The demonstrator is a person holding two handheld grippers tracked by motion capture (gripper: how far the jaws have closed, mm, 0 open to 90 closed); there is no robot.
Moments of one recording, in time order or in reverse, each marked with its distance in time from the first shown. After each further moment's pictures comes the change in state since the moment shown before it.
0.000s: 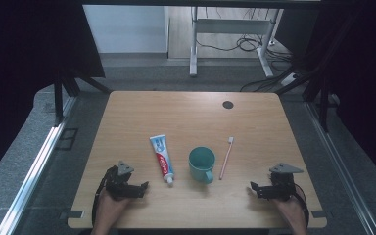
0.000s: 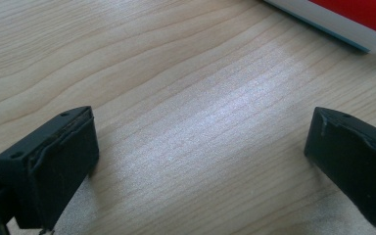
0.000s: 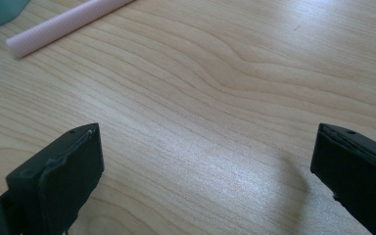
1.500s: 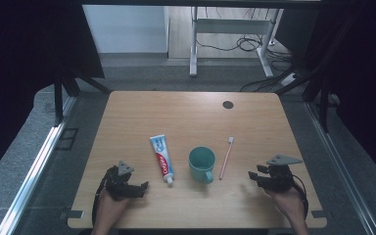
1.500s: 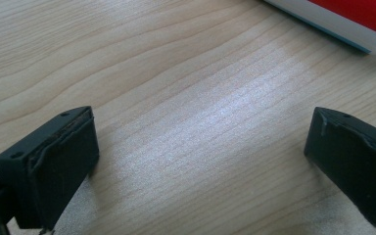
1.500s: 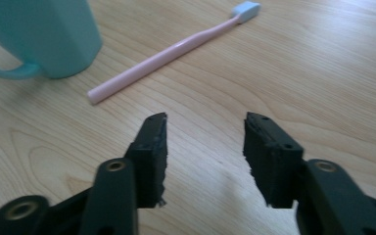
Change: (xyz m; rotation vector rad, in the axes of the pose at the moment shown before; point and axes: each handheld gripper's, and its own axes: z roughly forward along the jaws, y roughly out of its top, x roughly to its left) left arm 0.000 0.000 0.000 0.001 0.002 -0.003; right arm 0.013 0.039 -0.016 -0.012 0.107 -0.031
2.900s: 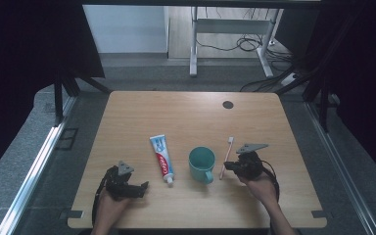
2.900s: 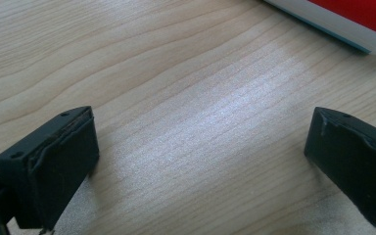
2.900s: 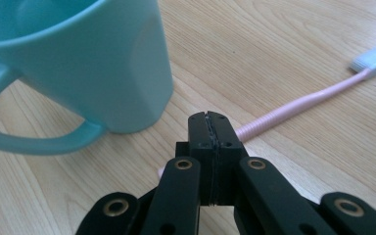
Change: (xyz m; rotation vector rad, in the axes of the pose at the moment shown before) left arm 0.000 0.000 0.000 0.000 0.000 0.000; right arm 0.037 0.050 0.060 0.057 0.179 -0.053
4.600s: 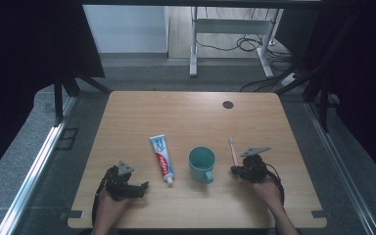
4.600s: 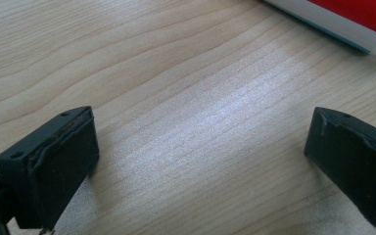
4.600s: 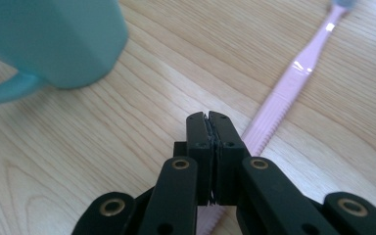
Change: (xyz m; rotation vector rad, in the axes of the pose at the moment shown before) left arm 0.000 0.000 0.000 0.000 0.000 0.000; right arm -0.020 -0.025 0.007 0.086 -0.049 0.041
